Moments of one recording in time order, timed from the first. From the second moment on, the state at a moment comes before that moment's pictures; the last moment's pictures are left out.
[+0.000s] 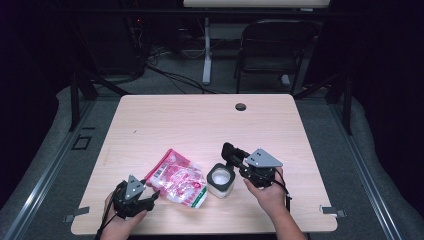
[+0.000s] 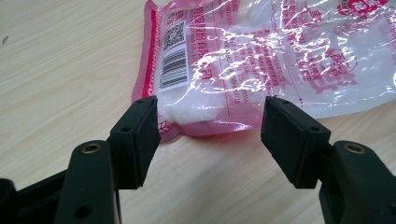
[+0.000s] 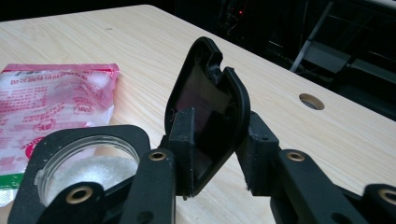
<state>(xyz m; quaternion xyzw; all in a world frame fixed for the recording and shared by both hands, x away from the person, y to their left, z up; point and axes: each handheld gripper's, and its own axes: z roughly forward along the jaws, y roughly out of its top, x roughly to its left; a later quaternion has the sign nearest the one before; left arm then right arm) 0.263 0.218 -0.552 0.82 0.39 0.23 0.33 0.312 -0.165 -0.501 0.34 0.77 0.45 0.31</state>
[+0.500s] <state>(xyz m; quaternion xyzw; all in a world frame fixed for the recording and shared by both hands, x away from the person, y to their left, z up) 0.265 0.219 -0.548 0.82 0.39 0.24 0.35 0.305 -0.163 -0.500 0.31 0.78 0.43 0.34</state>
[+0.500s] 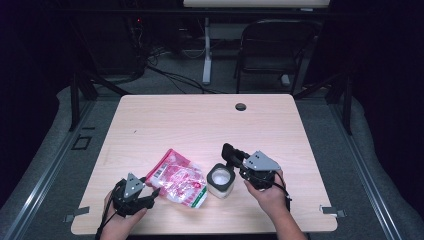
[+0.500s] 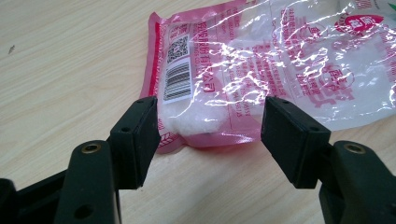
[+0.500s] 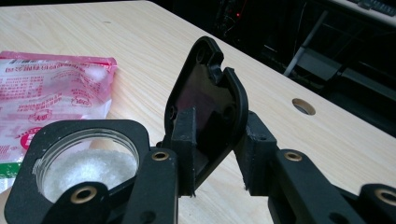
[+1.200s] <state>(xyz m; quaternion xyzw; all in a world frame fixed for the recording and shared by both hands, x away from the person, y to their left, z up) 0.265 0.224 -0.544 0.81 0.40 0.25 0.35 0.292 -0.157 -0.495 0.28 0.79 0.41 0.35</state>
